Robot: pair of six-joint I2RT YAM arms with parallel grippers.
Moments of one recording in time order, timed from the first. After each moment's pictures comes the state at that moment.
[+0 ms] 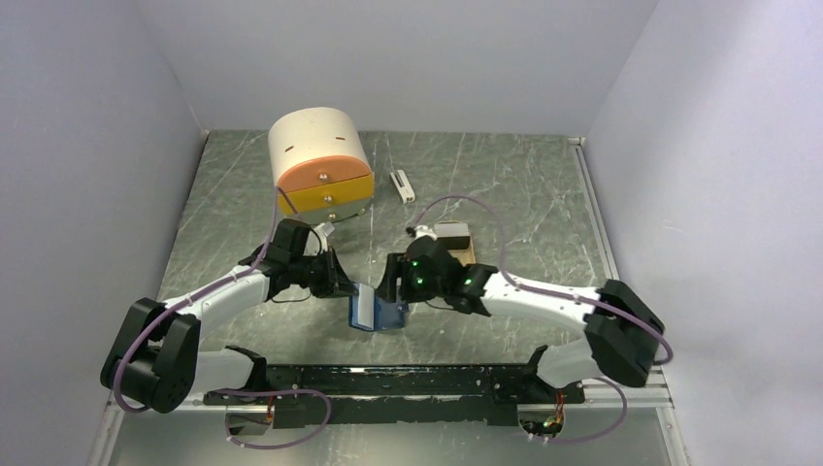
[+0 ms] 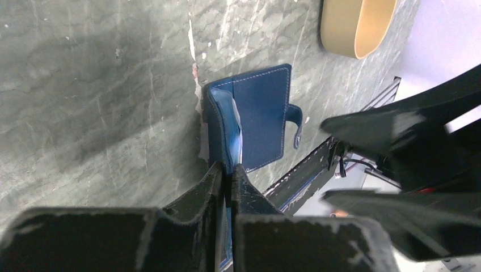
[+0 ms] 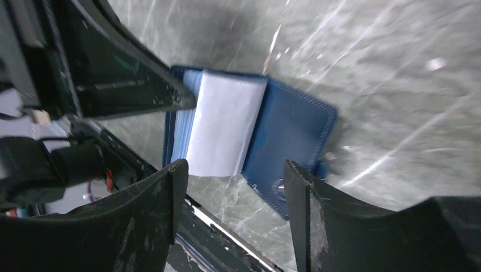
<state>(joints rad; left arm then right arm) -0.39 1.26 0.54 -0.18 0.57 -0.69 0.96 1.33 0.76 -0.11 0.02 0.79</state>
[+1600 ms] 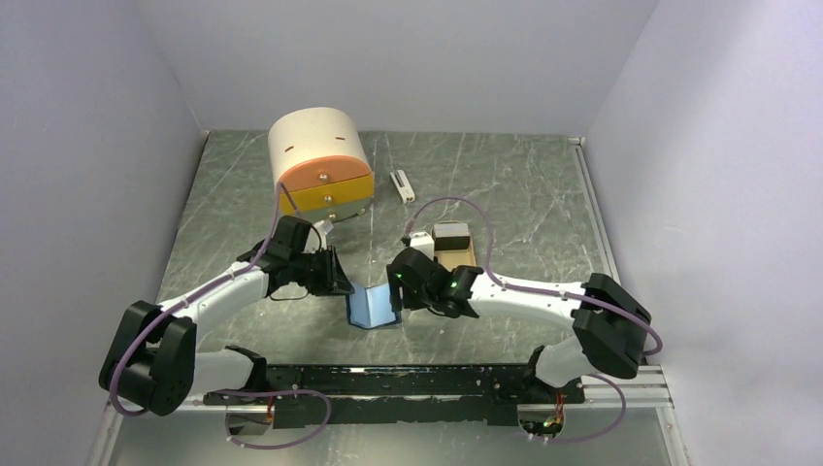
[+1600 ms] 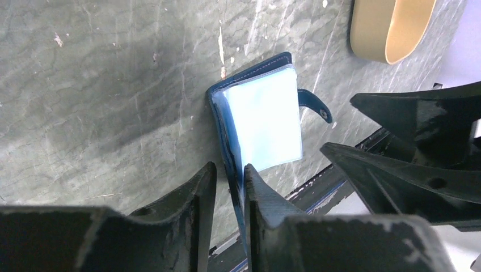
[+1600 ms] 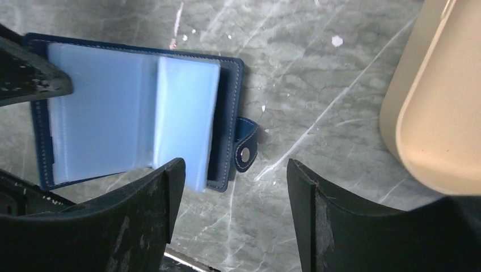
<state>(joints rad) -0.40 1.25 0.59 -0.29 0.47 -0.60 1.06 1.46 0.83 -0.31 0.28 0.73</state>
